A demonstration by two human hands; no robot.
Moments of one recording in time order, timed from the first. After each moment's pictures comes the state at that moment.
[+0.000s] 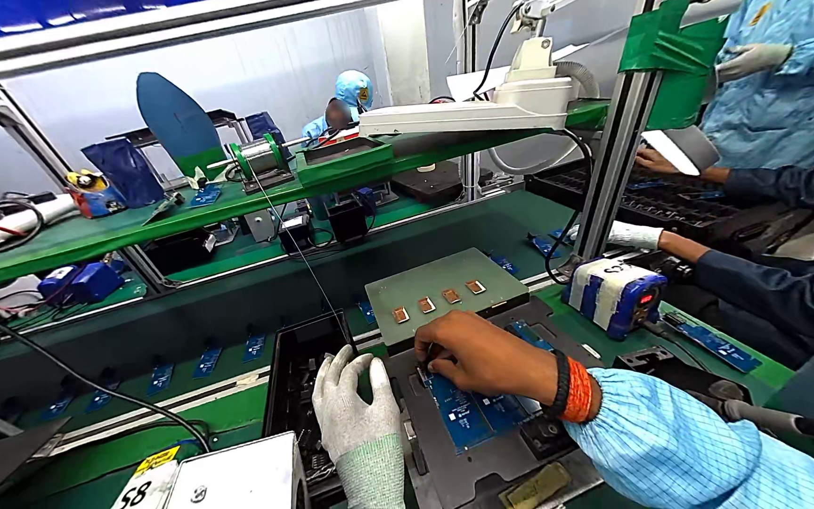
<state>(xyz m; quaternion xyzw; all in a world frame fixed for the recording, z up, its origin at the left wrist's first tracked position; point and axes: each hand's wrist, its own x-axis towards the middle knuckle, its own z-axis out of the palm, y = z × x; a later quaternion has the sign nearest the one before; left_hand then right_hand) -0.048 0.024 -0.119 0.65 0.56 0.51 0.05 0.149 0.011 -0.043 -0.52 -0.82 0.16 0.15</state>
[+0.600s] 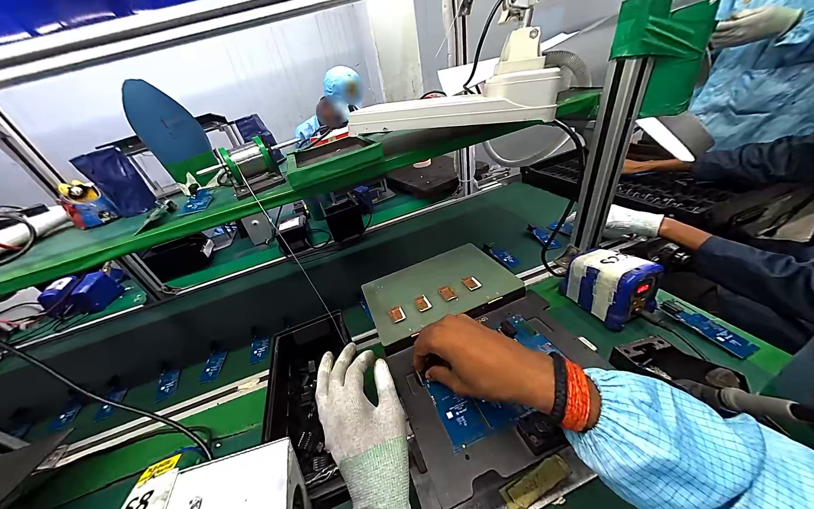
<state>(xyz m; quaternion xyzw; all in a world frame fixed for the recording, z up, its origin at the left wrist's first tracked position) -0.045 0.025 -0.121 0.68 0.53 0.51 -0.01 0.145 0.006 -0.045 -0.52 -0.84 0.13 0.13</state>
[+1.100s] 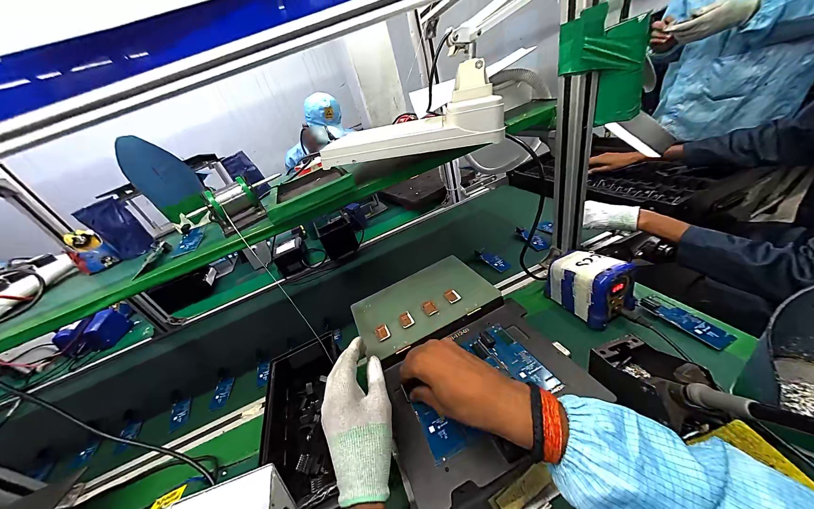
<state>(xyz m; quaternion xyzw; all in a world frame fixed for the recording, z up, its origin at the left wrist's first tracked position) -0.030 0.034 -0.090 0.72 0.51 0.46 0.08 0.142 -0.005 -0.055 -0.51 -0.83 0.12 0.18</state>
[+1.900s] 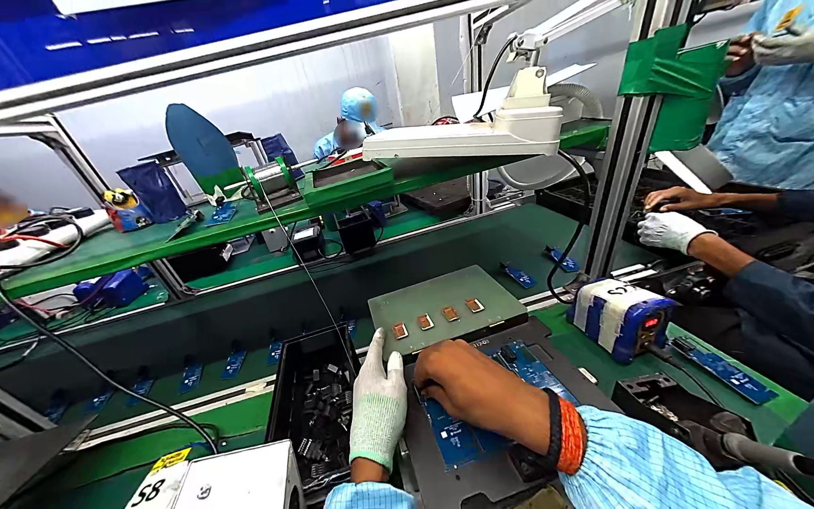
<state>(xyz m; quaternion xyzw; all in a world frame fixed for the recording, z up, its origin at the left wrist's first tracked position) -0.023 0.057 -0.104 0.70 0.51 0.39 0.31 0.141 0.003 -0.049 -0.50 -0.85 0.11 0.13</state>
